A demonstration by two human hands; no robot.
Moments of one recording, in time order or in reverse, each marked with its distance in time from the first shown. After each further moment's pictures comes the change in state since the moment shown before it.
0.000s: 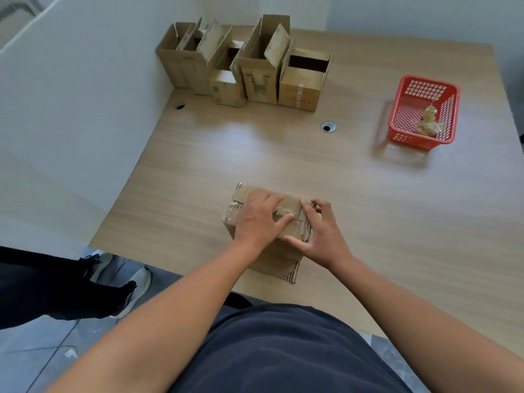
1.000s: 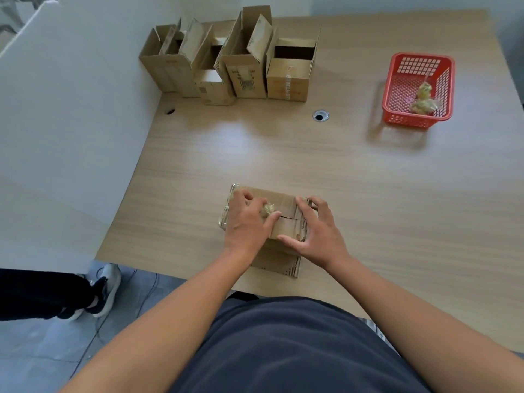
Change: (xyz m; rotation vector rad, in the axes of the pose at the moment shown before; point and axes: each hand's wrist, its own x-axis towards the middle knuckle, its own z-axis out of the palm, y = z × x) left_hand -0.012 -0.011 -0.001 0.058 0.038 -0.124; right_hand -0.011 -0.005 0.009 -0.008 0.041 0.088
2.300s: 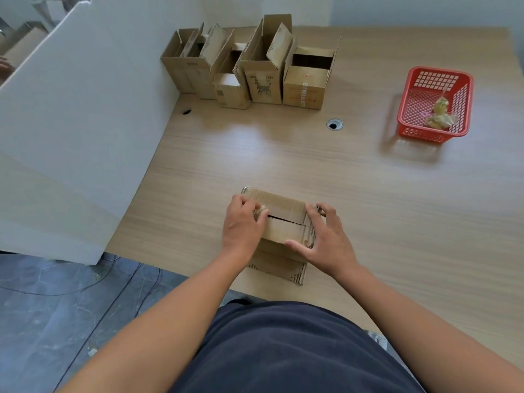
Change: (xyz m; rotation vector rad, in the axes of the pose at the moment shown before) left_hand 0.005 -0.024 -0.010 -0.055 0.033 -0.143; right_hand 0.001 -0.011 -0.008 -0.104 -0.068 0.006
